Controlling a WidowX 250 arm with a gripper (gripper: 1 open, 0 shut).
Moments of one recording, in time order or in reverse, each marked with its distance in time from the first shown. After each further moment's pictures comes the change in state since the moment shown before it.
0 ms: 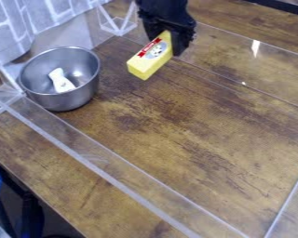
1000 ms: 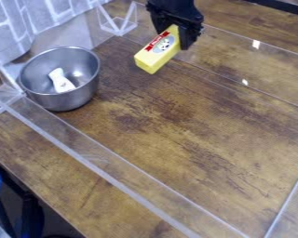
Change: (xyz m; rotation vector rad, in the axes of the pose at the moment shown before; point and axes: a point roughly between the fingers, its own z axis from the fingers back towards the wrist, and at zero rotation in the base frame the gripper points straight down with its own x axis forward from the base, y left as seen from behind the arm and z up) arm 0.014 0.001 -0.003 0.010 -0.040 -0.035
